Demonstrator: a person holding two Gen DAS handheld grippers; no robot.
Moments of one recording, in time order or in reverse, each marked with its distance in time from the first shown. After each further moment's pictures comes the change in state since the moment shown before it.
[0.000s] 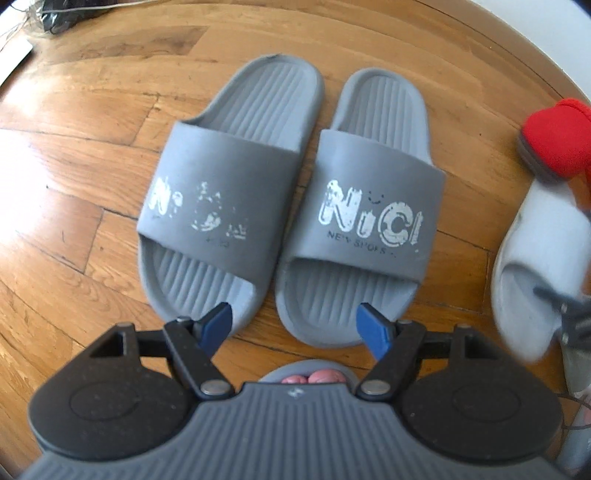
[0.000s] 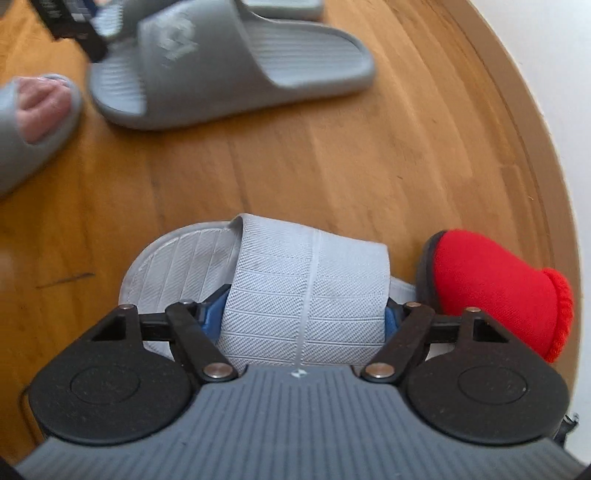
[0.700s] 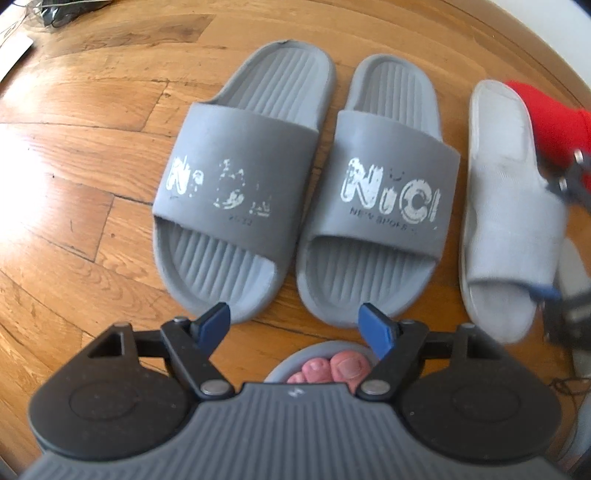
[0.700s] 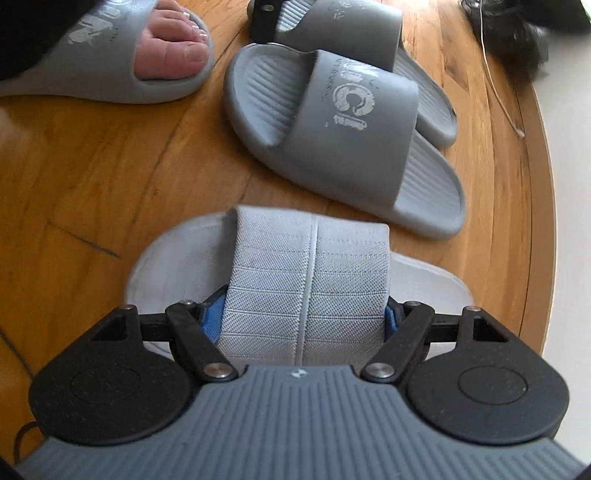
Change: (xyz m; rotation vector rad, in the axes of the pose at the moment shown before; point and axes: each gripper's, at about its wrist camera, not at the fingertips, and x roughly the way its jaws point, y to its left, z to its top) left arm 0.005 0.007 -0.012 0.020 0.034 0.007; right arm 0.003 0.048 0.021 -0.539 -0.141 -0.076
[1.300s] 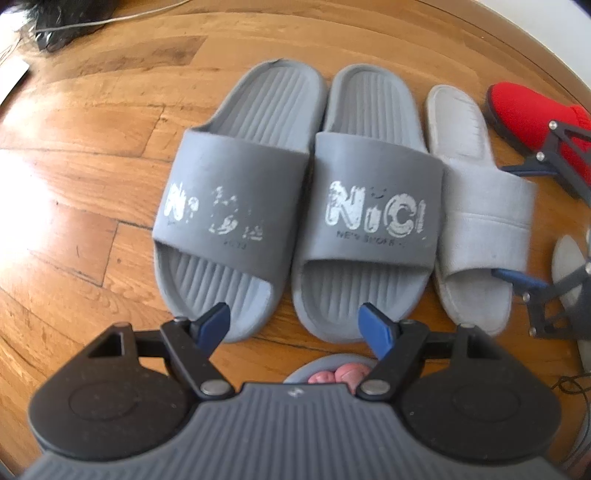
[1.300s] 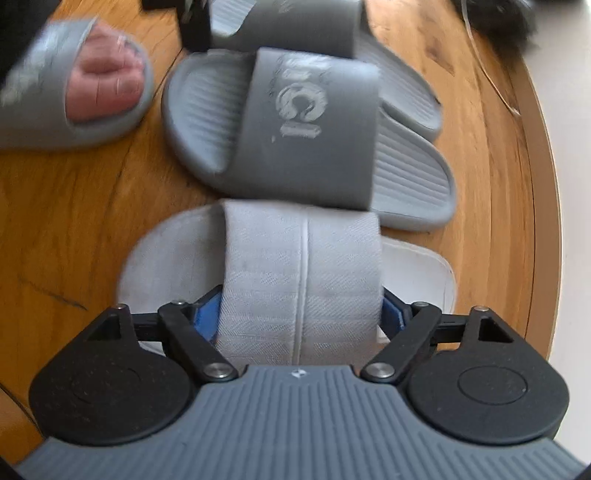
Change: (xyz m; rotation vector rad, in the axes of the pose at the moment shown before) left arm -0.013 -0.008 0.004 0.054 -0.049 0.015; right arm 0.009 -0.022 0.028 0.138 0.043 0.018
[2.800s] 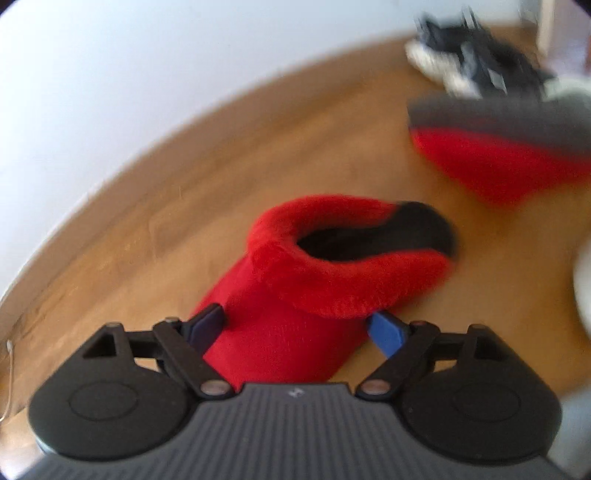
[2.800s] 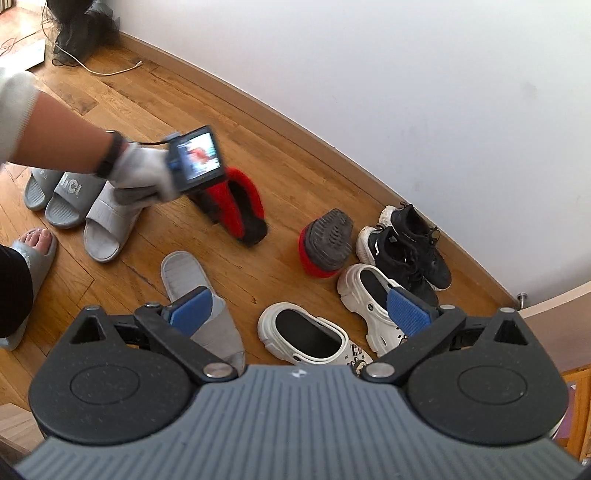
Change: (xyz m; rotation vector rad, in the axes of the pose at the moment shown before) left arm 0.067 -0.354 0.154 0.751 -0.464 0.011; right arm -0.391 -0.018 -0.230 1.105 0.128 -0.367
